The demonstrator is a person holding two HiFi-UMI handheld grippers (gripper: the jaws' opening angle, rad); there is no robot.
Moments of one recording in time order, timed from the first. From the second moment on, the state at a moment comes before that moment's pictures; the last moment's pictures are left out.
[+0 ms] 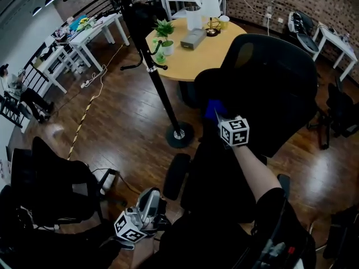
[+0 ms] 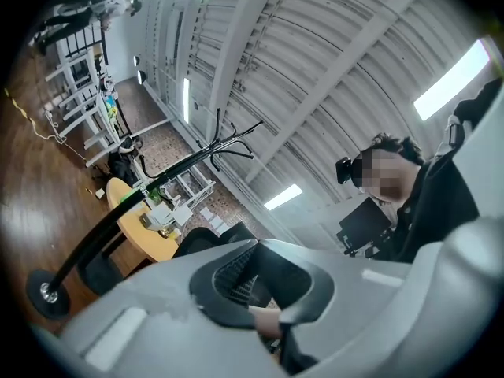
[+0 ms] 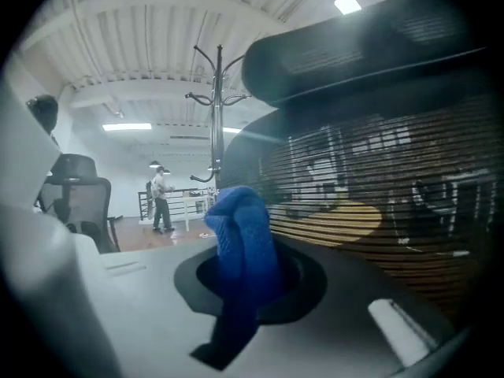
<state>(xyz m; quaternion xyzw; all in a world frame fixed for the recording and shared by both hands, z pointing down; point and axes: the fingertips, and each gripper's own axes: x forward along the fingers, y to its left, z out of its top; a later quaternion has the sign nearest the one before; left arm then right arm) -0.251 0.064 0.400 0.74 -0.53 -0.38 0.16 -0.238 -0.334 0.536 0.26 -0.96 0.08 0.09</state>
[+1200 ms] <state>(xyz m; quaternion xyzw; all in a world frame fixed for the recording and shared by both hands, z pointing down) -0.151 -0.009 0.398 0.82 -0.39 -0.35 0.22 -0.041 -0.312 0.565 0.40 -0.90 0.14 0.06</state>
